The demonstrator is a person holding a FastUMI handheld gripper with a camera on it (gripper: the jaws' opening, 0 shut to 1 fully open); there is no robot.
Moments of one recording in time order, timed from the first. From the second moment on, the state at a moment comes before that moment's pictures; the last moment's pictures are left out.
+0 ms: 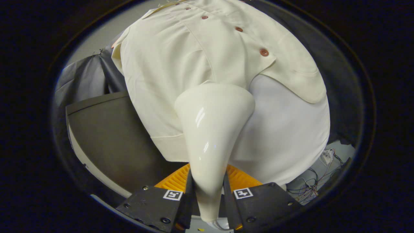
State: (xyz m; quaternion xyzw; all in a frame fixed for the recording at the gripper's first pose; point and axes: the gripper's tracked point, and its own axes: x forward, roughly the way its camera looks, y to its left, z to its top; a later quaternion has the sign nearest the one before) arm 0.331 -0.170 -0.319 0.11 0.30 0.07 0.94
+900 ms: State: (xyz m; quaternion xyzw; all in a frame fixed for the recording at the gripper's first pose) arm 0.354 -0.175 -0.106 -0.02 0.20 0.10 0.97
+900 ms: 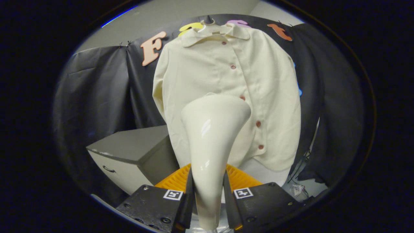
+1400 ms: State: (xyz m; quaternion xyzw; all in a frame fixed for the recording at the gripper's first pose) arm 0.441 -0.218 0.033 0.02 0.08 0.04 1.00
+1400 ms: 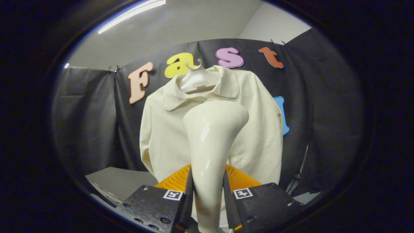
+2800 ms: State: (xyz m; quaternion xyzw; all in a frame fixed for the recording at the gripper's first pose) arm 0.465 -0.316 -0.128 0.09 0.18 0.02 0.98
